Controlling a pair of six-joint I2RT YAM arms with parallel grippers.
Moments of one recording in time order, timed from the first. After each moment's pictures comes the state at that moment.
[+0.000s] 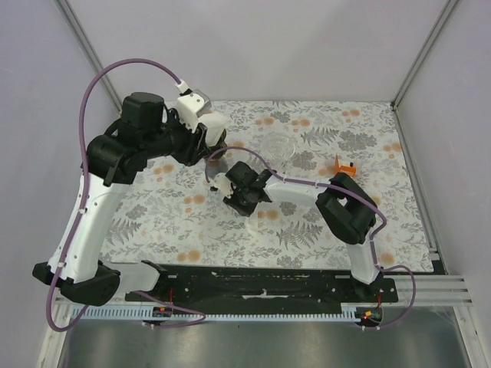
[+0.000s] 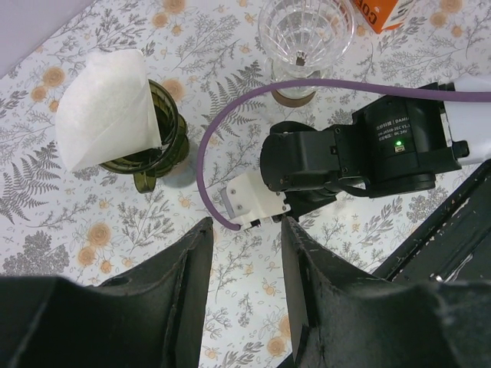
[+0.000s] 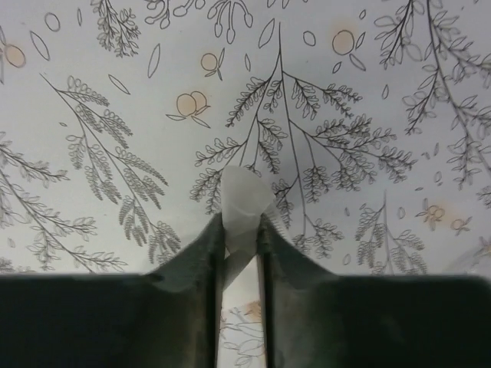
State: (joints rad) left arm -0.47 1.28 1.80 -1.09 0.25 0.21; right arm 0.90 2.02 1.39 -0.47 -0.12 -0.27
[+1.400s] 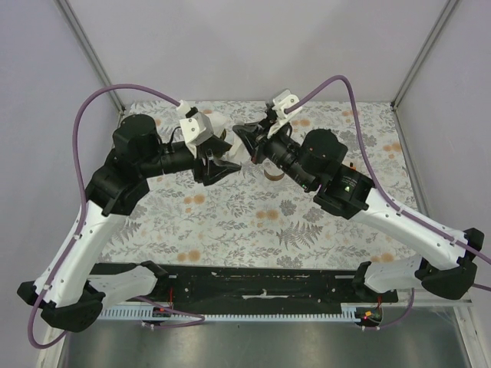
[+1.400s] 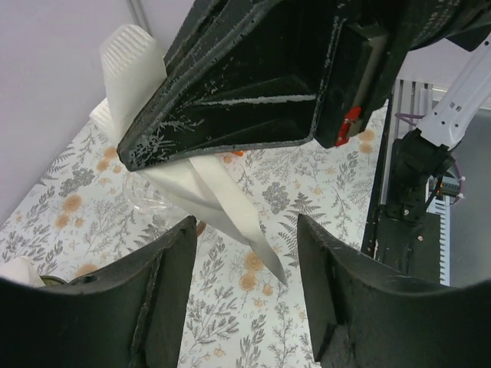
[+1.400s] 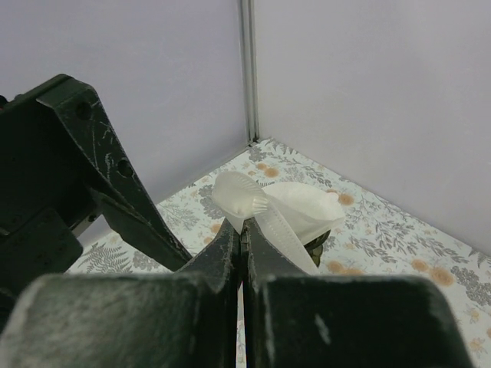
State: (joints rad) left arm -0.58 1.07 1.50 -0.59 0.65 0.20; right arm 1.03 1.29 1.48 -0.02 0.24 0.01
